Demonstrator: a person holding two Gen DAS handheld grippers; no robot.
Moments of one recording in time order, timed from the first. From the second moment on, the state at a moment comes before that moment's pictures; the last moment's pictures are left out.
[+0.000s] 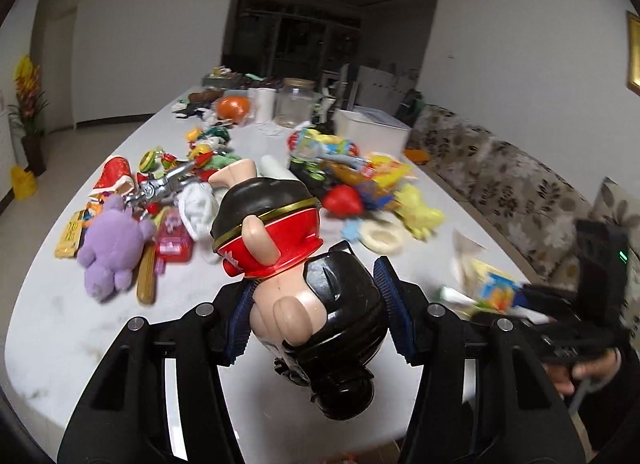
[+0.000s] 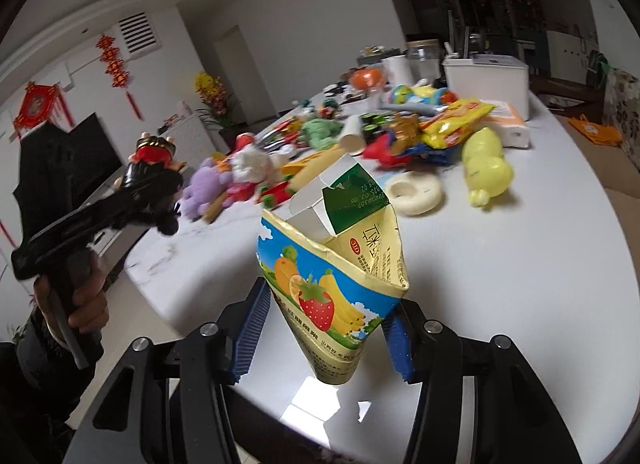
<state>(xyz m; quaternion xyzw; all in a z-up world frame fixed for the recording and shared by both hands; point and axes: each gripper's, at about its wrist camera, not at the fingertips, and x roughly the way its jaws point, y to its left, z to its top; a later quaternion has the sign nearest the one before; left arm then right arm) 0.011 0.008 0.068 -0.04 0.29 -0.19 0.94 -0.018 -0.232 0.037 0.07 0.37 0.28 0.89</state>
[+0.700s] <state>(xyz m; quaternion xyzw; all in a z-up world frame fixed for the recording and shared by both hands) -0.096 0.021 -0.082 0.02 0.49 -0.20 0.85 -0.117 -0.183 -0.060 -0.01 0.52 0.33 0.78</state>
